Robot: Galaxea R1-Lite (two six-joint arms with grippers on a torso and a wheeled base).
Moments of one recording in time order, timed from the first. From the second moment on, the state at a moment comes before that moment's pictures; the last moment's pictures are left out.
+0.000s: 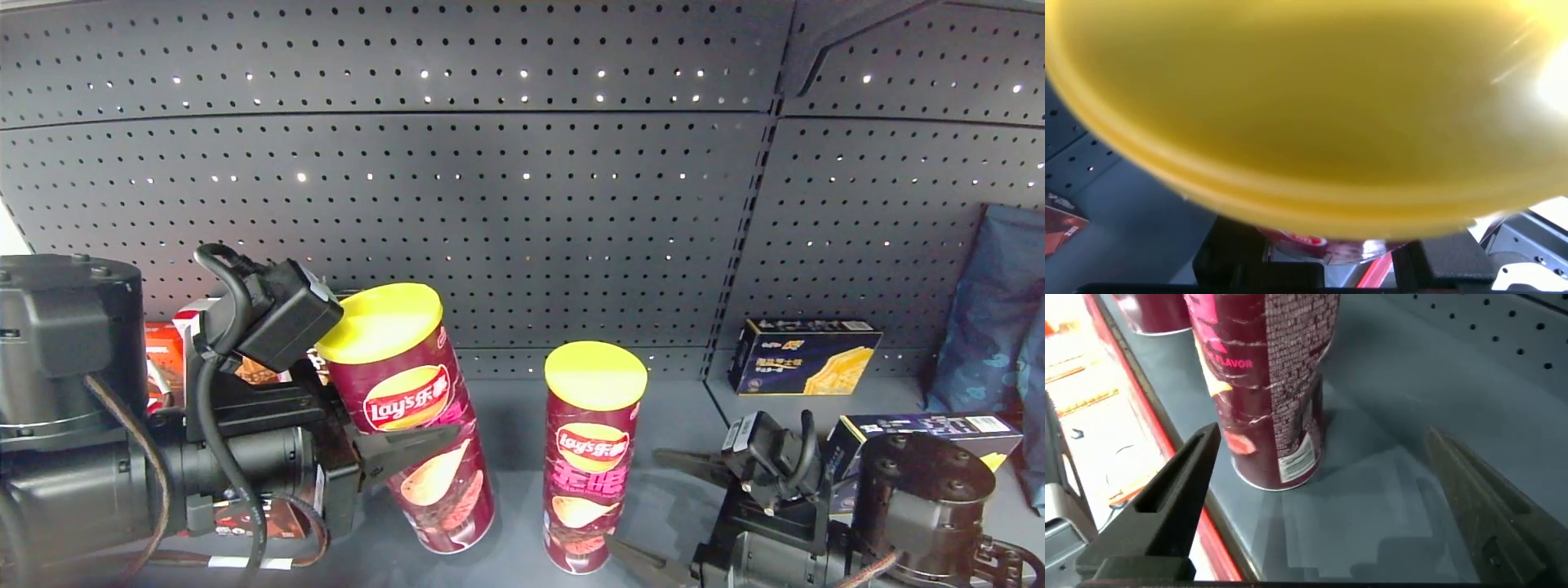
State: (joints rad) left arm -0.52 1.35 -0.67 -0.34 -0.34 0.10; right arm 0.73 1.74 -0.26 -1.27 0.20 -0.07
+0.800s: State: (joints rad) left arm -0.52 1.35 -0.67 -0.33 -0.34 0.10; right arm 0.70 1.76 -0.29 -1.27 0.20 -0.07
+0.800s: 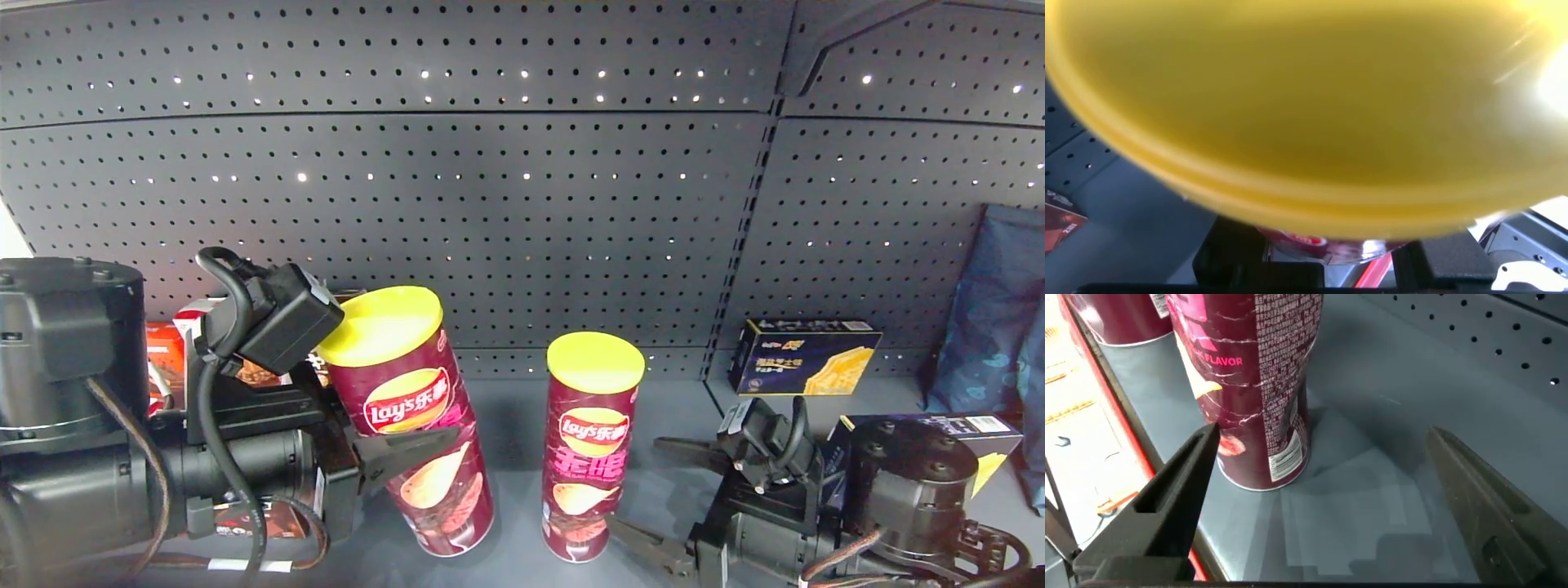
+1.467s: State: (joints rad) left arm -0.50 1.34 -0.66 -0.34 -0.34 0.10; right arm 0.70 1.37 -0.30 -0.96 0.01 -0.11
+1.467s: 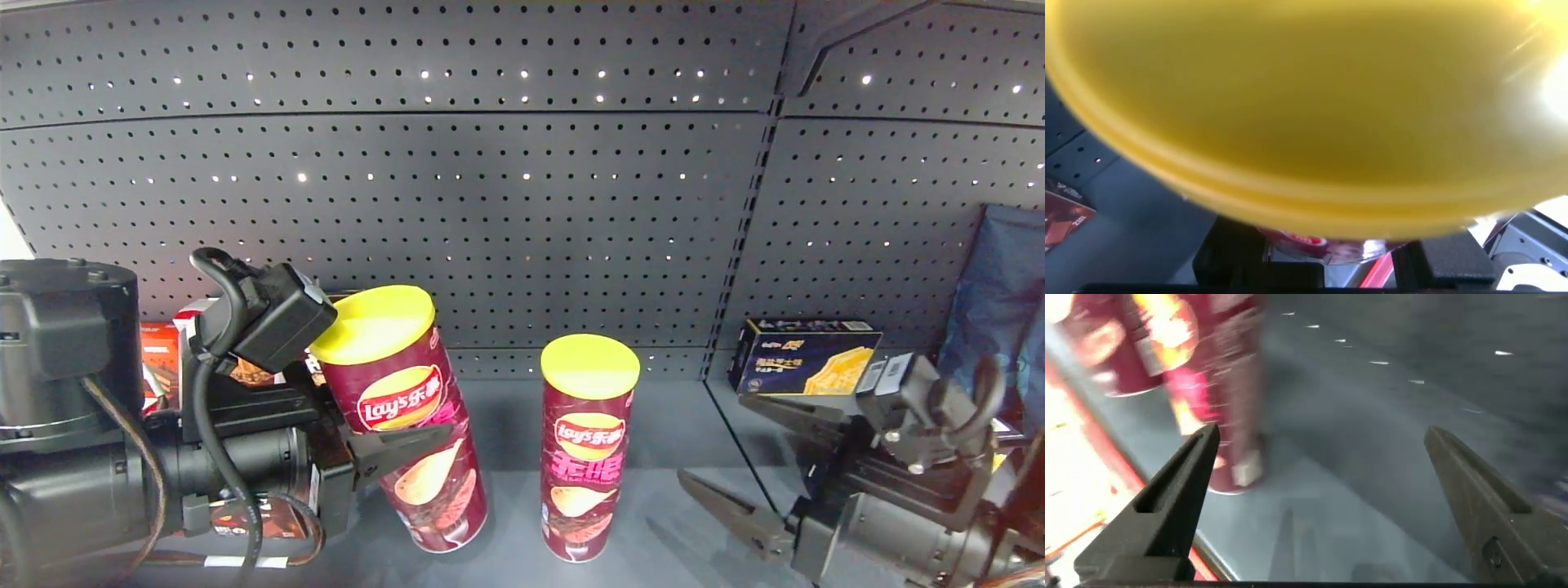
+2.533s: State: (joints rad) left arm -0.50 1.31 -0.66 -0.34 -0.33 0.10; right arm 0.07 0.21 -0.03 -0.12 -0.38 -0.07
